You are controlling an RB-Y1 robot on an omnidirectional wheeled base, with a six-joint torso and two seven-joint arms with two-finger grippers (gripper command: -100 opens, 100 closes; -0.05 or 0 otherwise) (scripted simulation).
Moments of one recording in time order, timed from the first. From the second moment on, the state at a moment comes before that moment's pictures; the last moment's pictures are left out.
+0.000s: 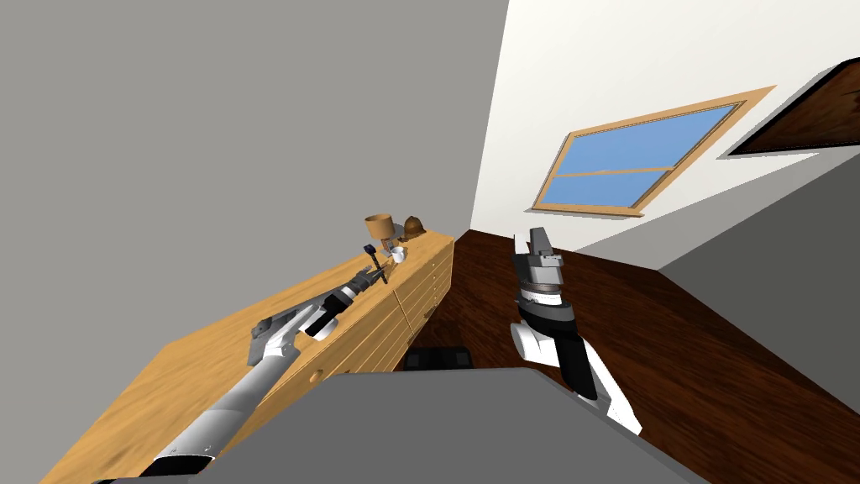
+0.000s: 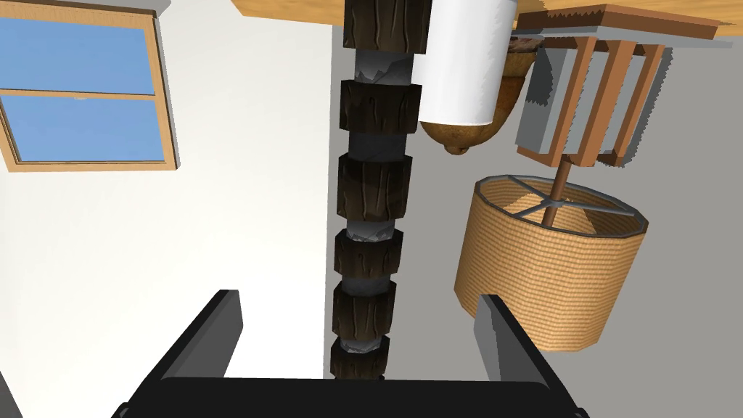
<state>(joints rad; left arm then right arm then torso) 0.10 0.73 -0.05 -1.49 -0.45 -0.56 -0.38 0.47 -0.04 -0.05 -2.36 0.12 -0.57 0.06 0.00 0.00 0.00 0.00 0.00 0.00</state>
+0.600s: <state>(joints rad) -0.02 0.73 -0.08 -1.34 -0.43 -0.57 -0.39 0.47 -0.04 -0.05 -2.36 0.12 -0.57 0.06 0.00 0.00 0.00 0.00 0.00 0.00</state>
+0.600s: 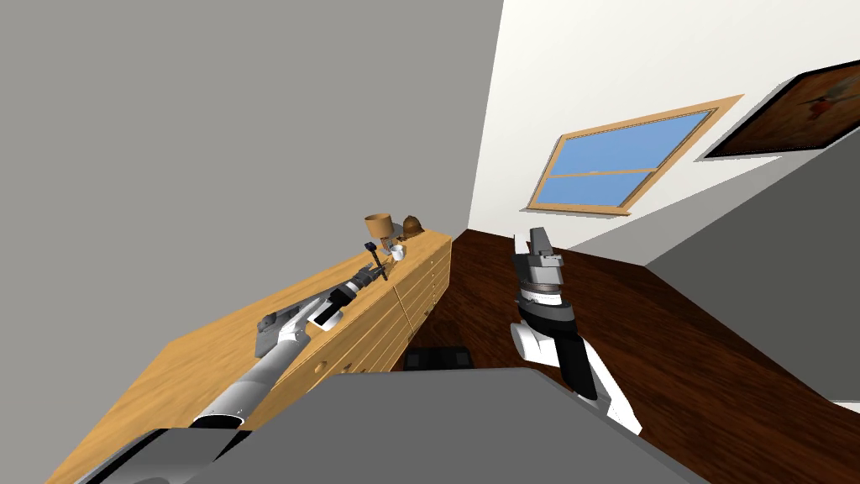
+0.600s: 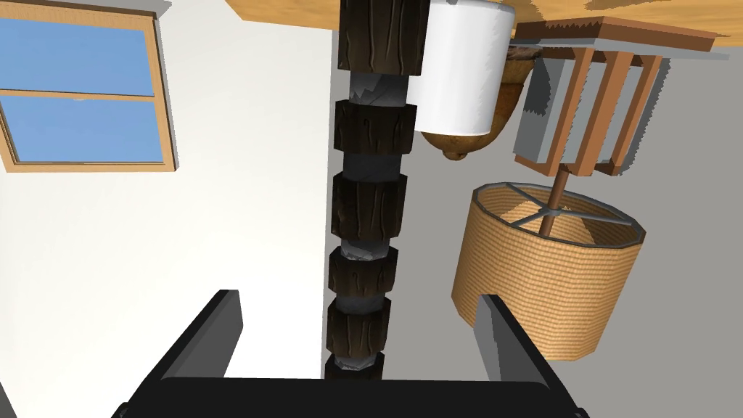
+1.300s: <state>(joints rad) -0.17 0.73 -0.12 -1.15 -0.41 -0.60 -0.41 0.47 -0.04 -0.05 -2.36 0.12 -0.57 0.06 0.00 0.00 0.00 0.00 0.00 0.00</state>
